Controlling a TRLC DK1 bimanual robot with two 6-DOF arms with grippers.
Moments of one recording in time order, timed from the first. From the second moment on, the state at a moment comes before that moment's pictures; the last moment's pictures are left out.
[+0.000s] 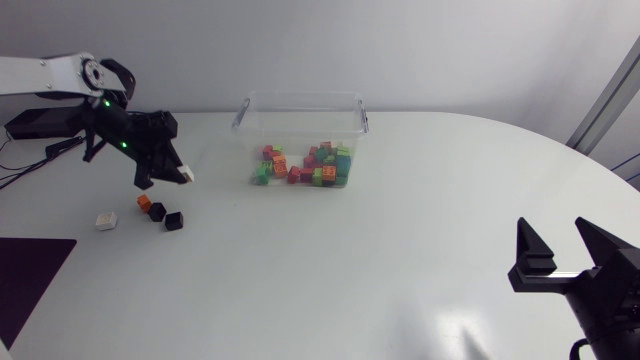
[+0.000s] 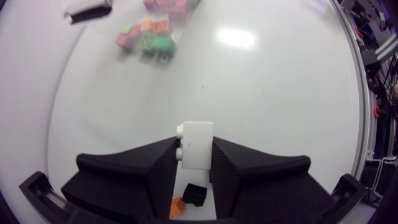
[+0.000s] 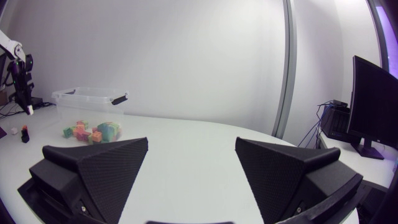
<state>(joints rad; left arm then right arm) 0.10 2.02 1.66 -0.99 0.38 1.39 -0.04 0.06 0.03 -0.01 0.06 -0.08</state>
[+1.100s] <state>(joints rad) -0.30 2.03 1.85 -0.41 0.20 0.26 -0.04 0.06 0.03 -0.01 0.06 -0.08</state>
